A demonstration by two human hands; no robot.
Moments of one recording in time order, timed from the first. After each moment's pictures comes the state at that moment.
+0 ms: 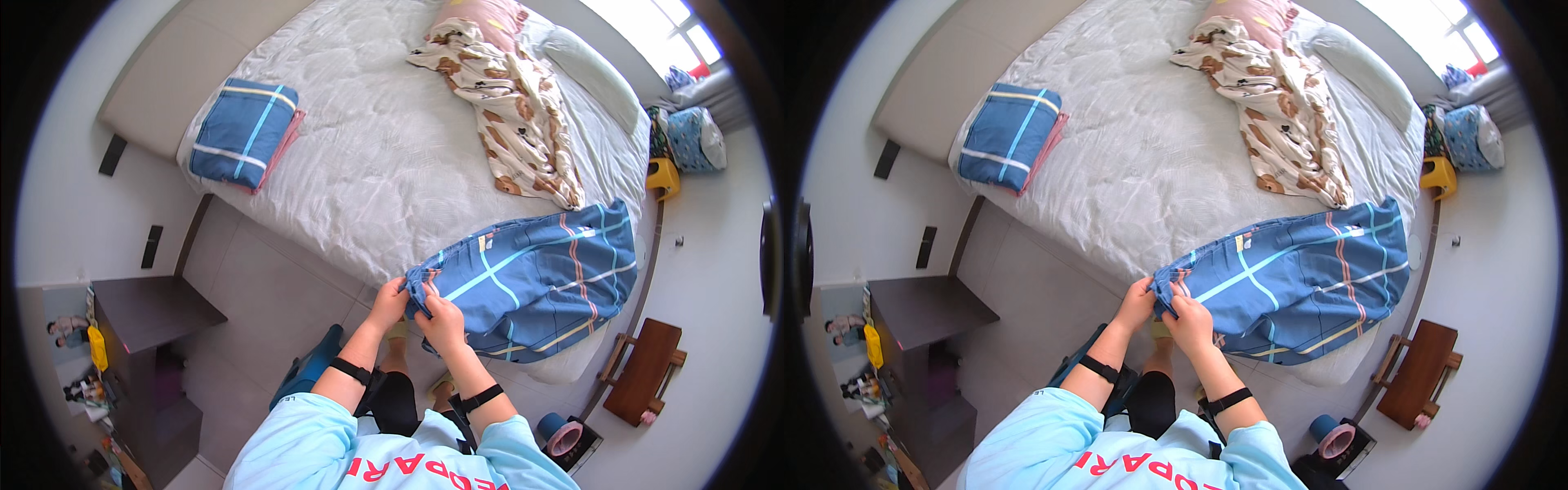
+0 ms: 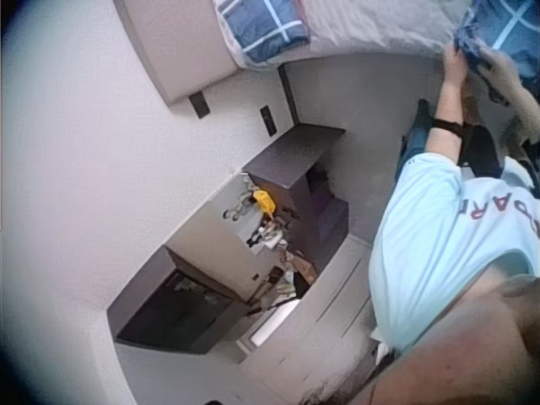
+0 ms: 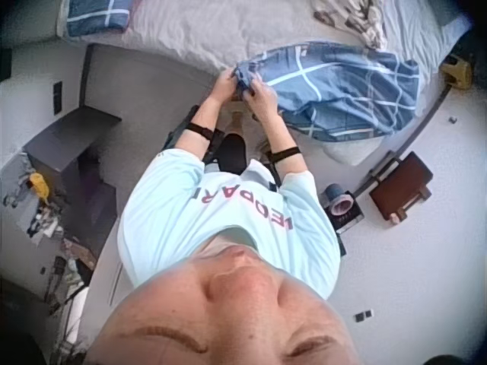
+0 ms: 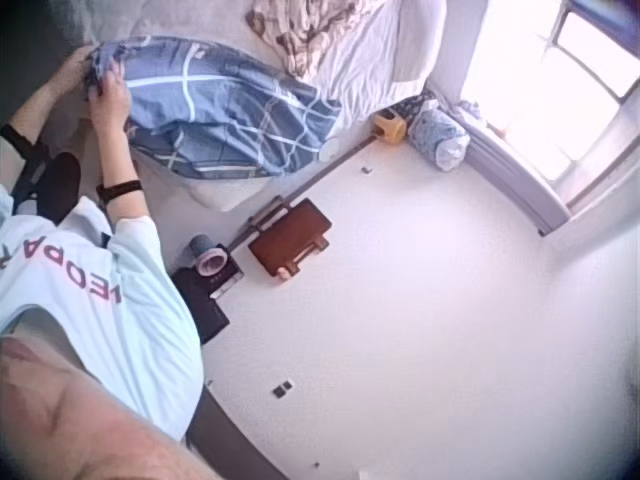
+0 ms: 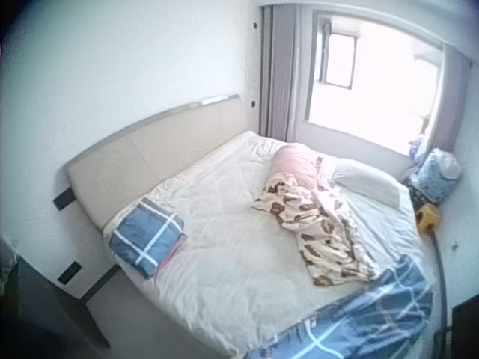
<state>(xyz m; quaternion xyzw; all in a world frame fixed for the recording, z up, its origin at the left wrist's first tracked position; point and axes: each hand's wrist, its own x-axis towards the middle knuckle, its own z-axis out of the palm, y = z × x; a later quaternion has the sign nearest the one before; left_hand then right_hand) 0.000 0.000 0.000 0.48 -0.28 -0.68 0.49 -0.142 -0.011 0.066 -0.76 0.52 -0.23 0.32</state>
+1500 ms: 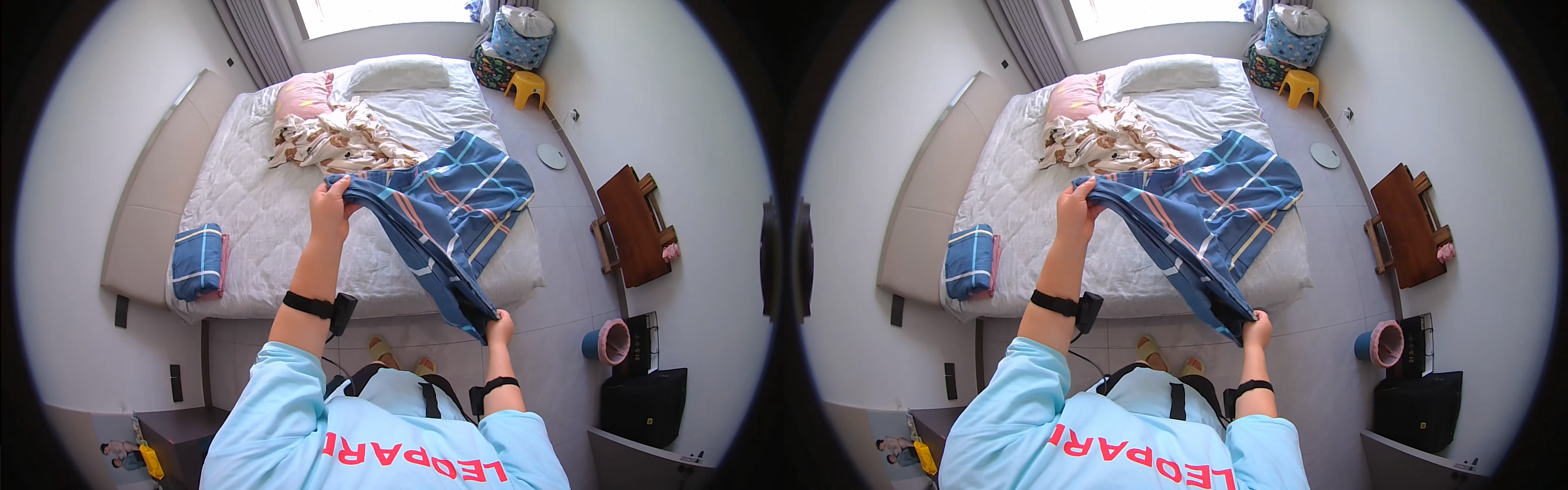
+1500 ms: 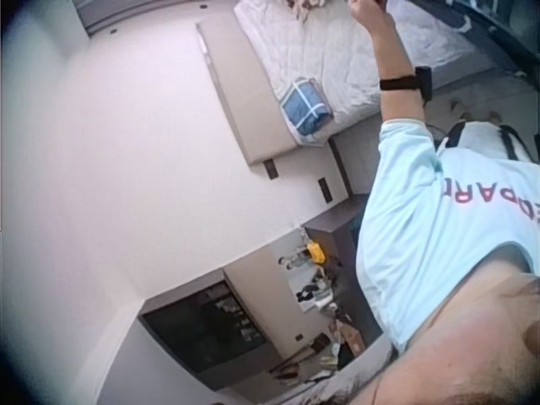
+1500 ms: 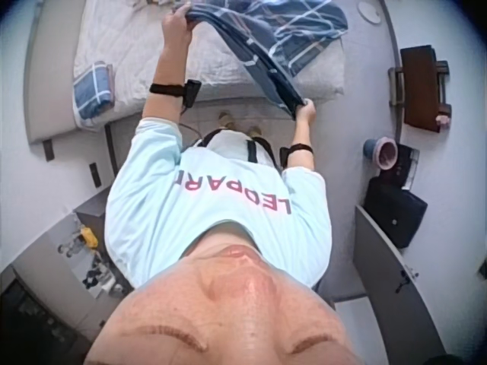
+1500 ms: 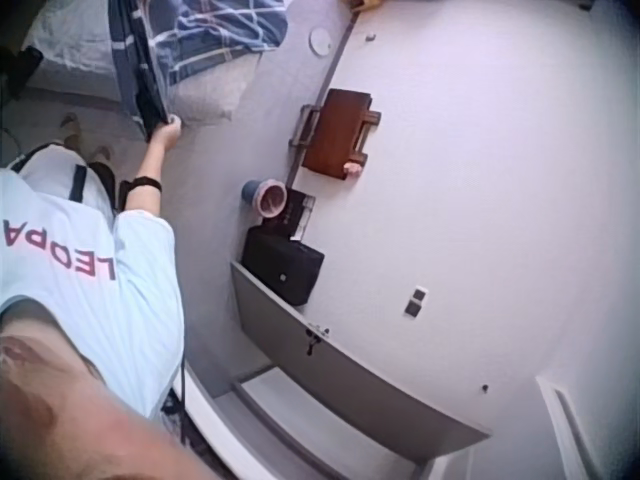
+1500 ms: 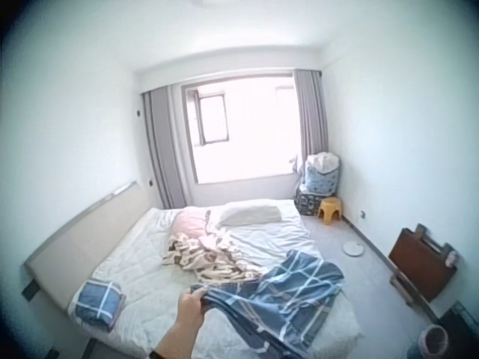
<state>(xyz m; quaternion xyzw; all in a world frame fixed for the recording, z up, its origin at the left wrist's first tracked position) -0.261 0.008 0.313 0.35 -0.38 -0.66 0.55 -0.511 0.285 0.038 -0.23 0.90 -0.33 0.17</state>
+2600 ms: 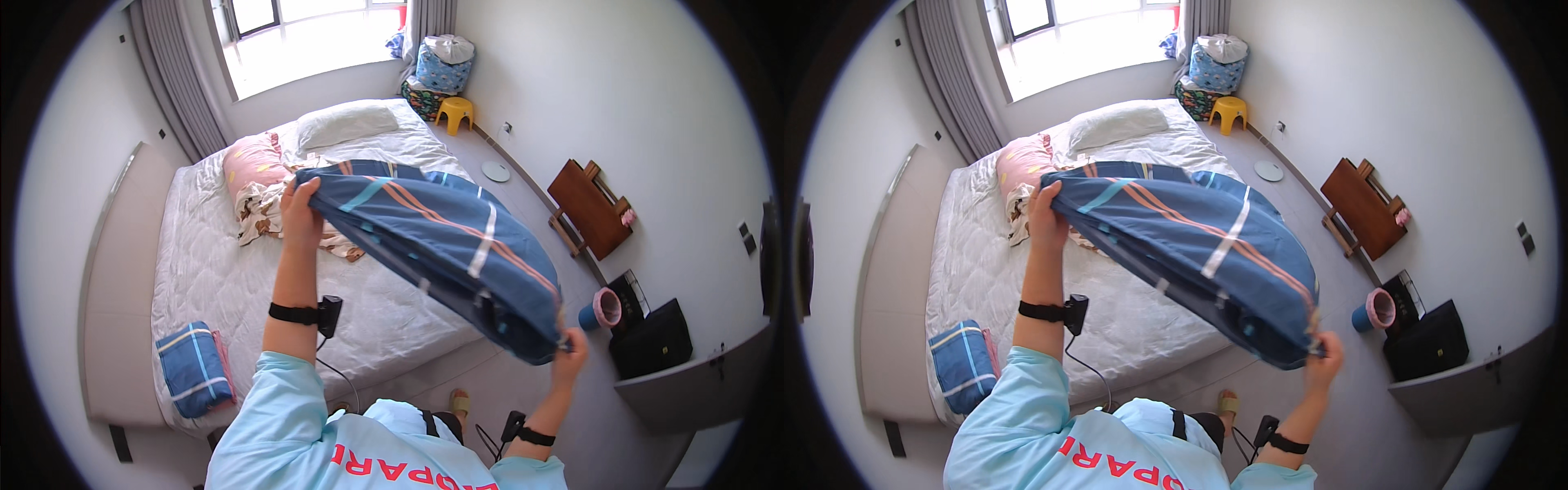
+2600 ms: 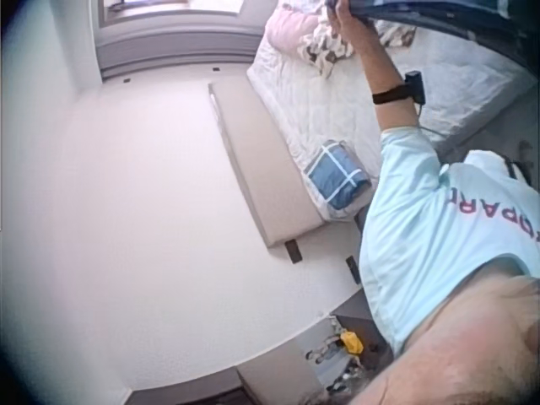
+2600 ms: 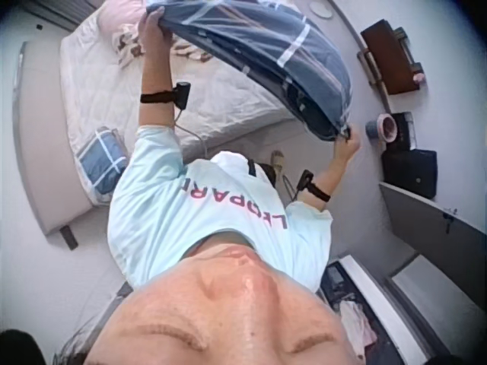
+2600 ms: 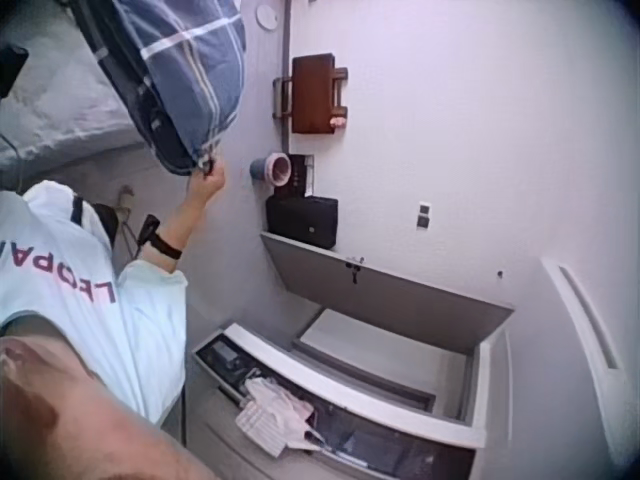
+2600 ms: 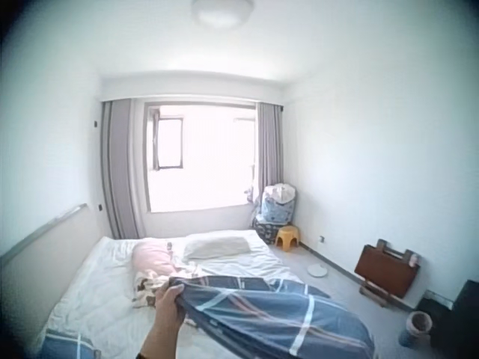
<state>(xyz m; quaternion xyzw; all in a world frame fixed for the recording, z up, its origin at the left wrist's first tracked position) -0.119 -0.181 0.369 0.08 -0.41 -0.73 0.54 -0.328 0.266 0.264 -0.32 0.78 -0.52 -0.15</state>
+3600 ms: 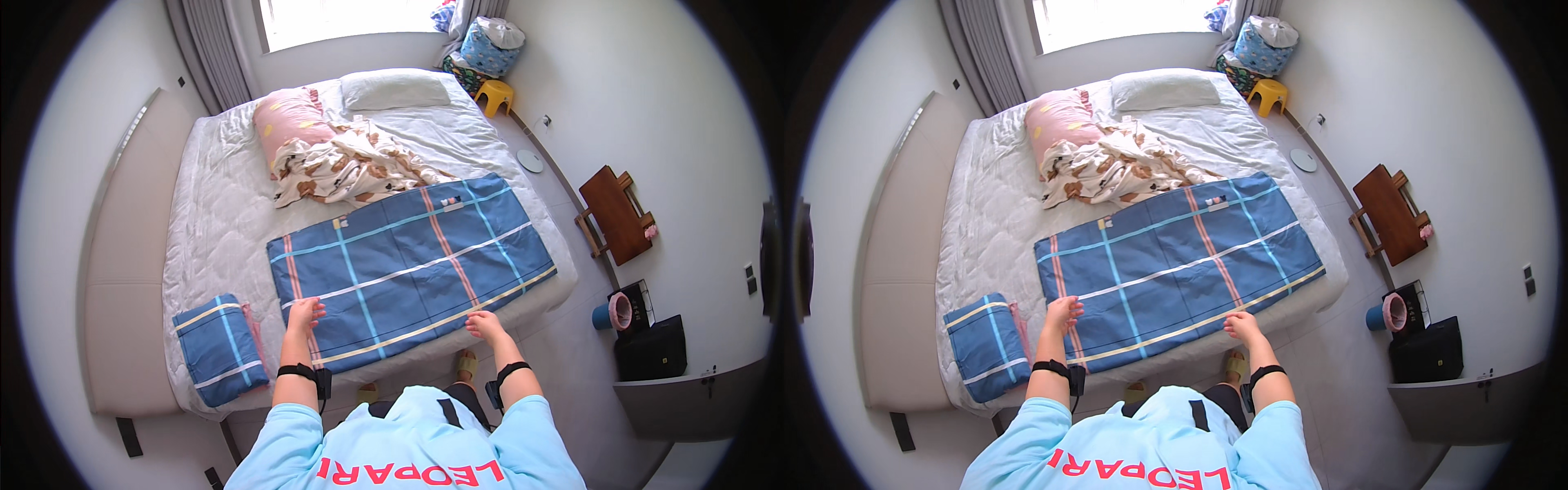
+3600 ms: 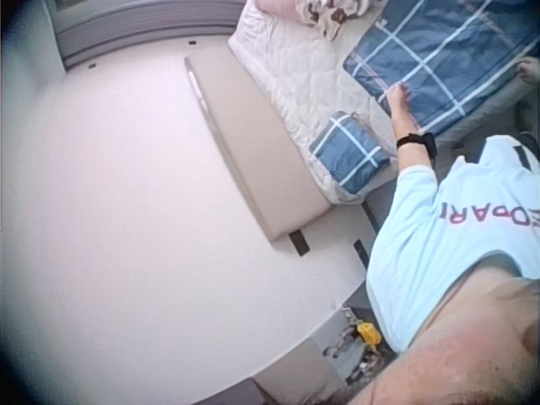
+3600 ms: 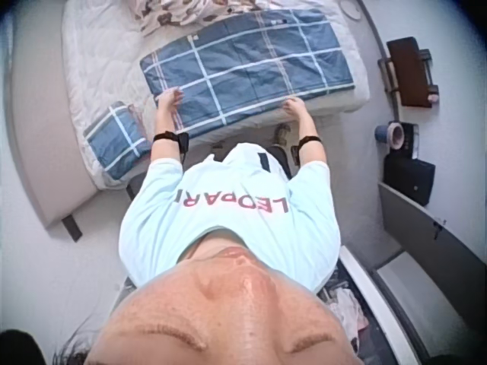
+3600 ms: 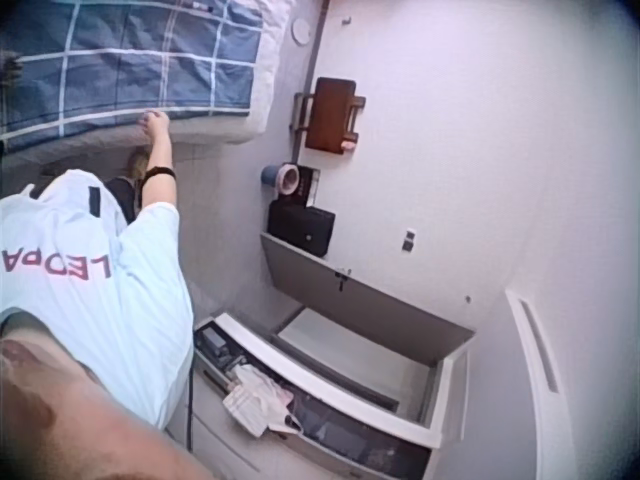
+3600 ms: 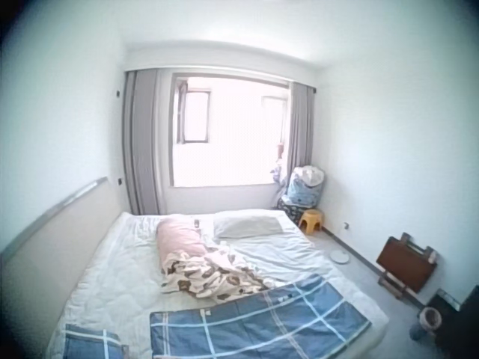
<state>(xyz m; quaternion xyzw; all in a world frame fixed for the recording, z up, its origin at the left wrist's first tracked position) 0.195 -0.260 0.062 0.61 -0.39 -0.67 0.17 -0.200 0.009 0.057 -0.07 0.75 -0.40 0.52</state>
